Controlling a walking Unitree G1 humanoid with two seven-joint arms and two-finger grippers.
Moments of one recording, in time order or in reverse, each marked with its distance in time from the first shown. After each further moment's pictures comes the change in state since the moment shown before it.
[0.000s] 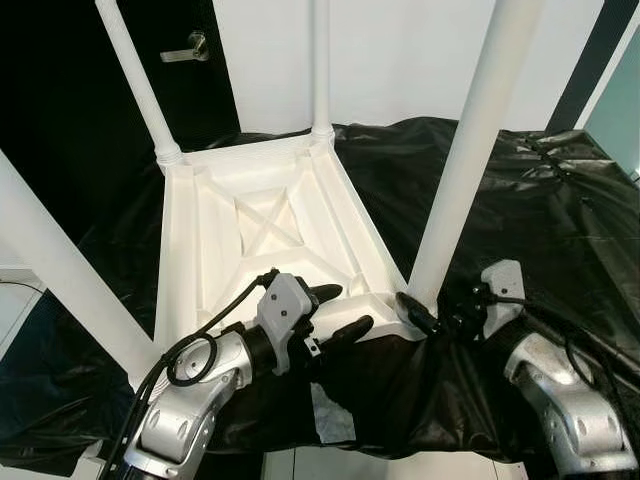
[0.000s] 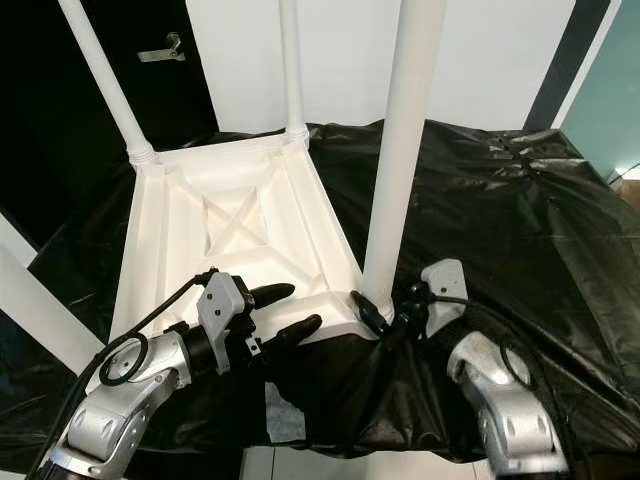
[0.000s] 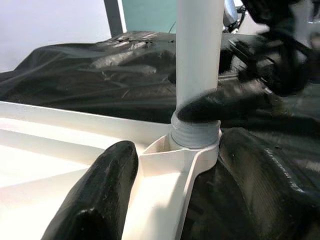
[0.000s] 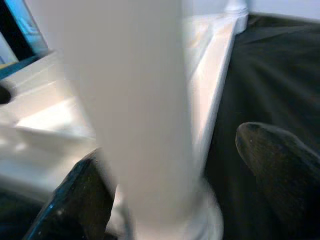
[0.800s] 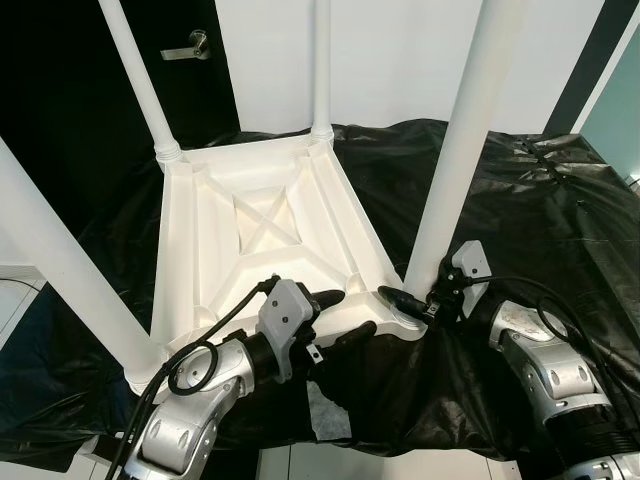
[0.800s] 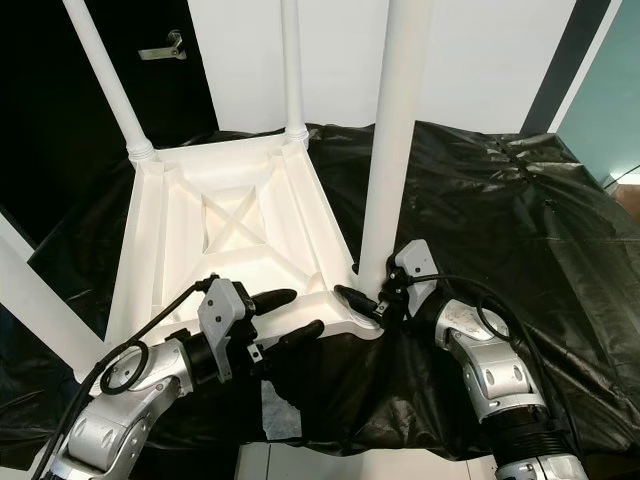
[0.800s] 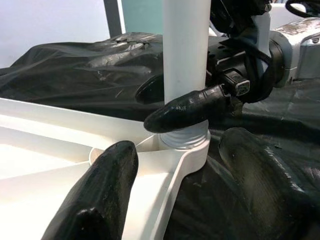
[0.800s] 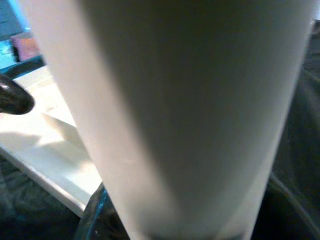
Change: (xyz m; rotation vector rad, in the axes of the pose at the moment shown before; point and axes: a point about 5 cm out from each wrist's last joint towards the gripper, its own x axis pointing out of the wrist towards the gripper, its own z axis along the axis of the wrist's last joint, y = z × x) left arm -0.001 -0.008 -0.002 -0.028 -0.002 -0.004; right arm 0.030 0.000 -0.007 -0.045 0.001 0.154
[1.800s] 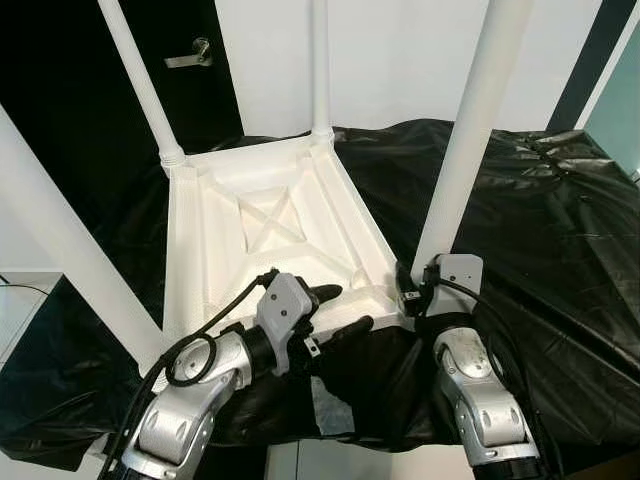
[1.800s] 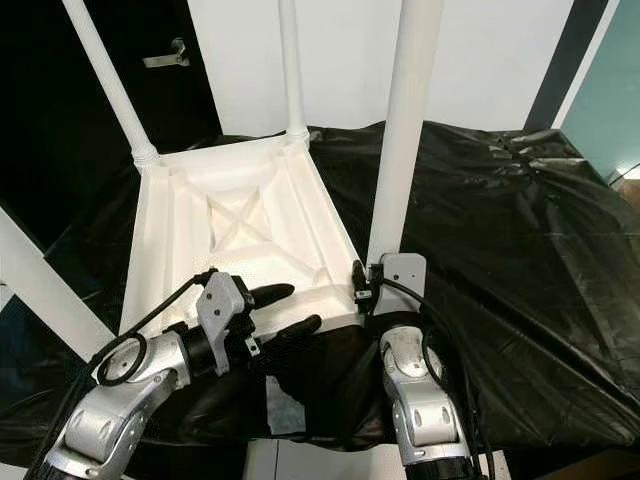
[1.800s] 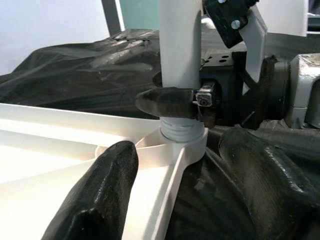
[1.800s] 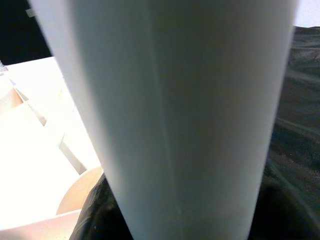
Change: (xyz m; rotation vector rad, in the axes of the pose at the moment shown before) left arm 0.000 0.007 0.005 0.033 0.014 -0.005; right arm 0.012 0.036 0.005 0.156 -0.034 -0.769
